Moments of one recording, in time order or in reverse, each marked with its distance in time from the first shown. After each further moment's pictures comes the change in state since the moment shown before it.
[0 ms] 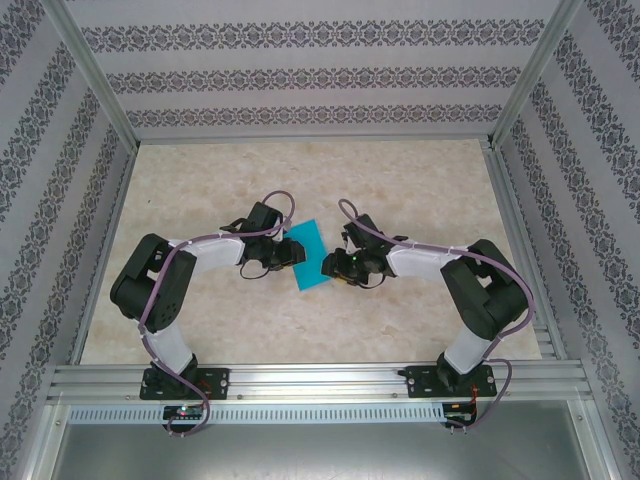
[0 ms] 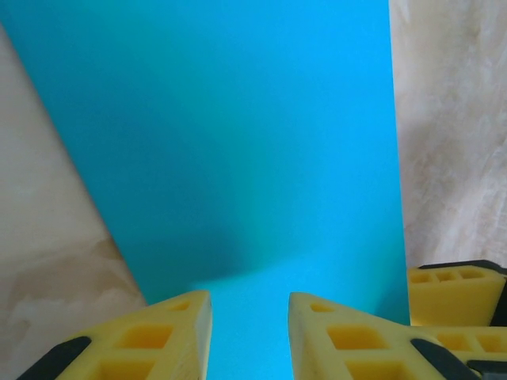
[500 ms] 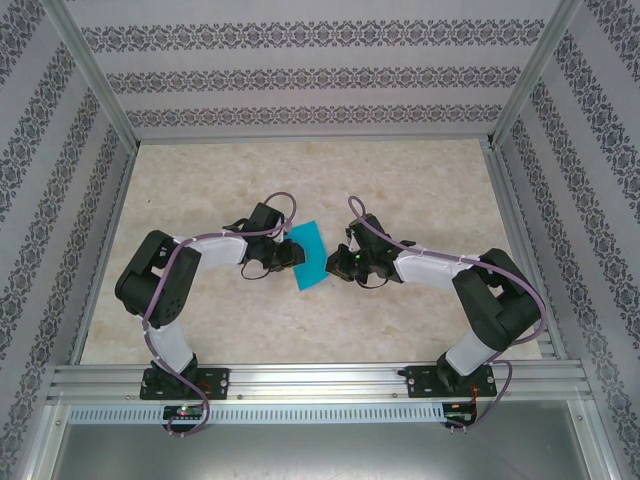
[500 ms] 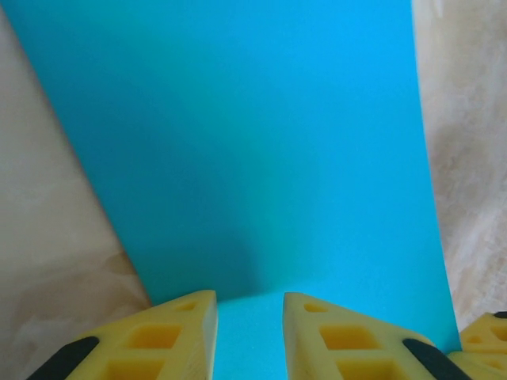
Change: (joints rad) left arm 0.000 0.037 0.011 -0.003 -0.005 0.003; right arm 0.000 -0.083 -0.046 0.082 -0.007 0.096
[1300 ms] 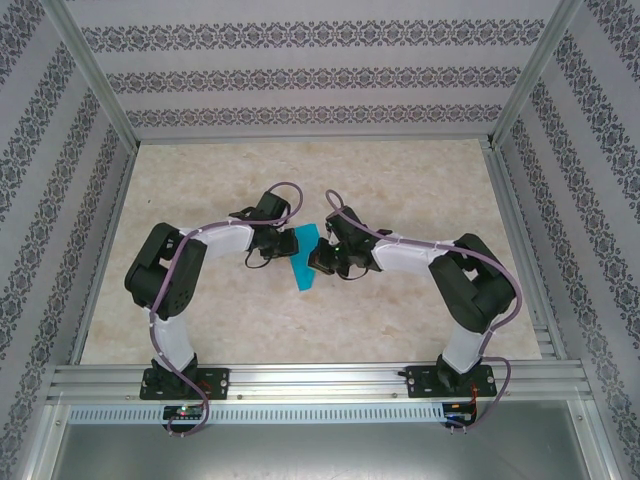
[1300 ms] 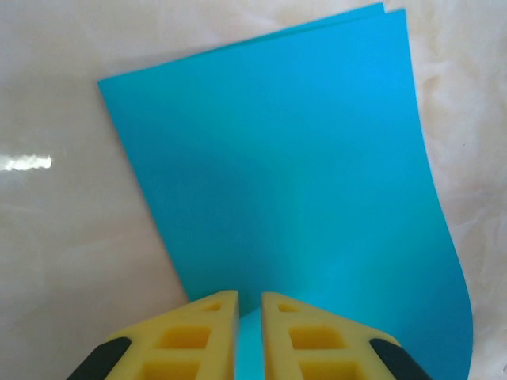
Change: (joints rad) left arm 0.004 0.076 0.159 -0.142 -0.227 0.106; right arm 0.074 0.169 0.200 -0.036 0.011 0.029
